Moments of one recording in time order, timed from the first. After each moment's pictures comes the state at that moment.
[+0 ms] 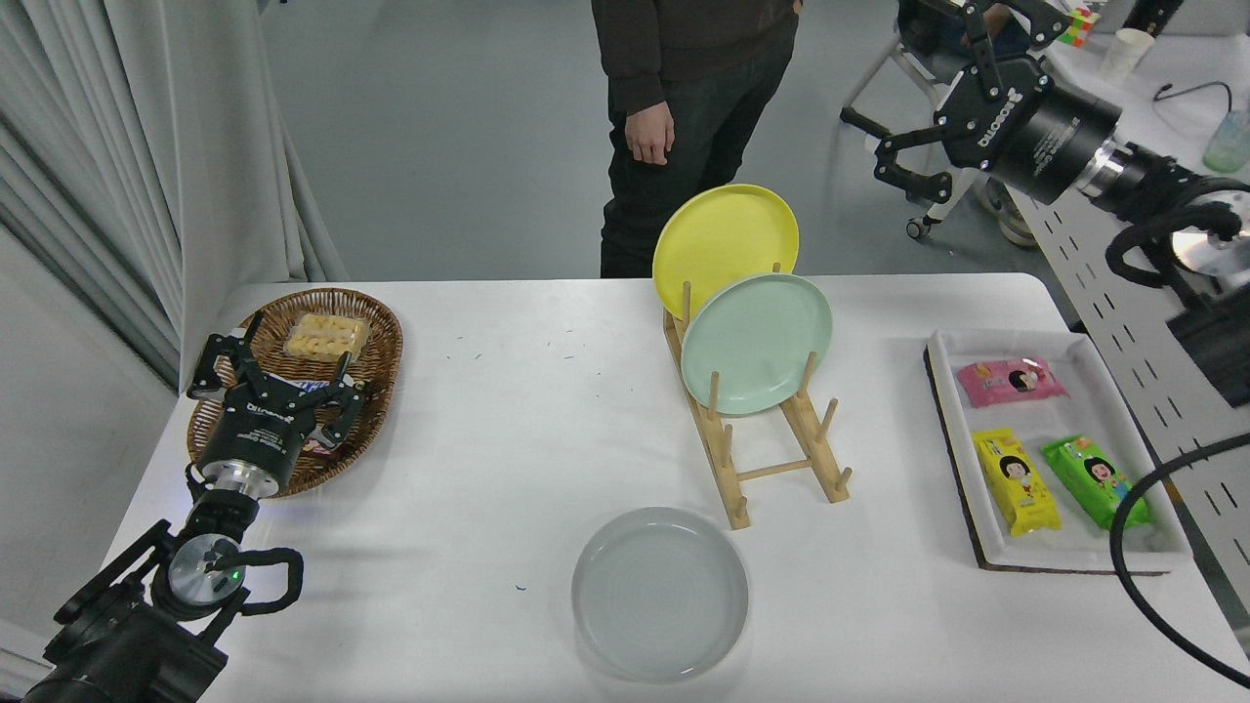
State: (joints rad) left arm -0.40 0.28 -1.19 -0.62 0.14 -0.57 -0.39; right arm 1.11 -0.47 0.72 0.47 0.12 0.87 -0.14
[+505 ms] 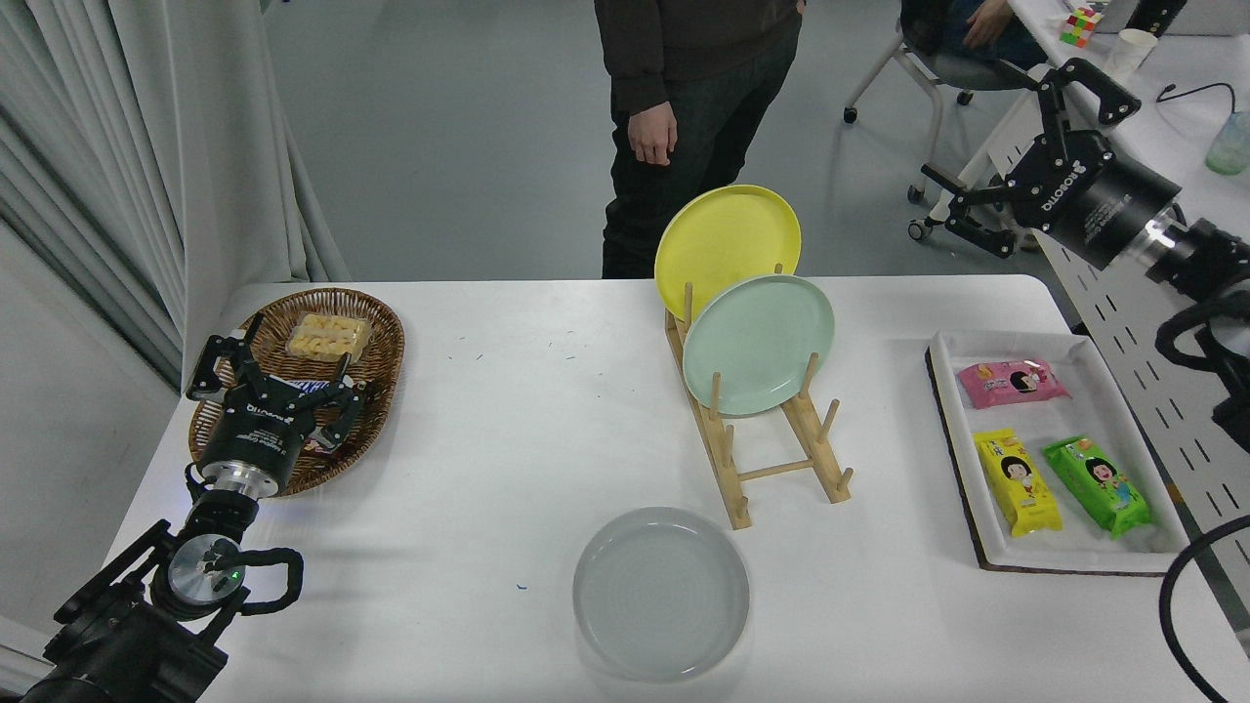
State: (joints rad) left arm -0.40 0.28 -1.19 -0.62 0.14 -0.57 -0.39; right arm 0.98 -0.47 0.73 0.46 0.01 0.81 0.02
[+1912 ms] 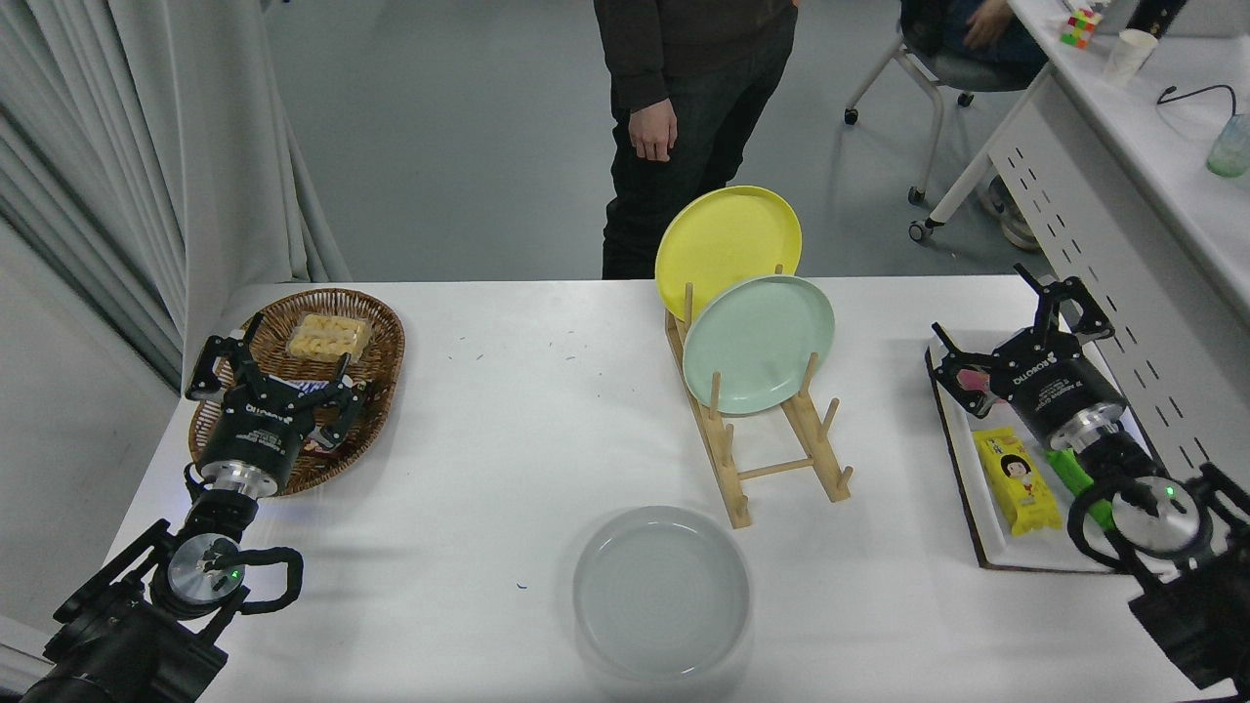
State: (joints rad) left arm -0.40 0.28 -1.19 -0.62 0.14 -0.57 -0.39; right arm 0.47 -0.34 1.17 0.67 -0.07 0.53 0.12
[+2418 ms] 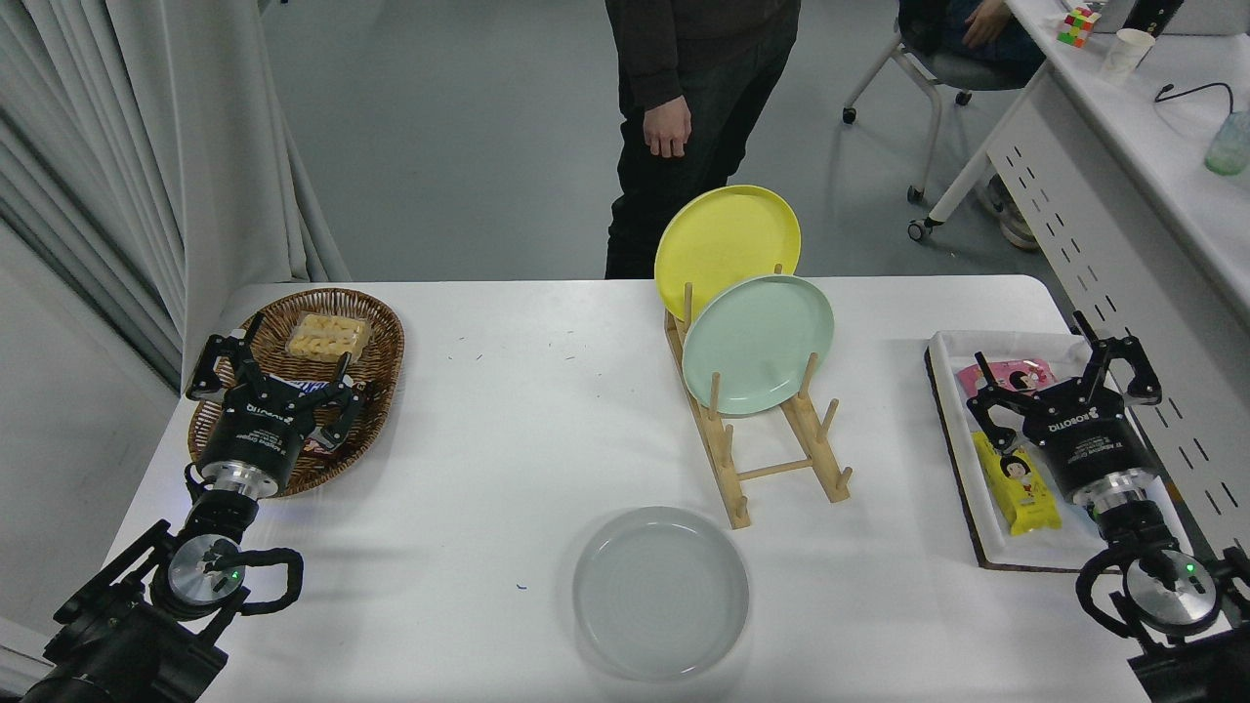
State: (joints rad) left arm -0.40 0.28 -1.19 -0.62 0.14 -0.57 -0.39; right arm 0.36 -0.27 1.37 0.66 -0.07 0.58 0.13
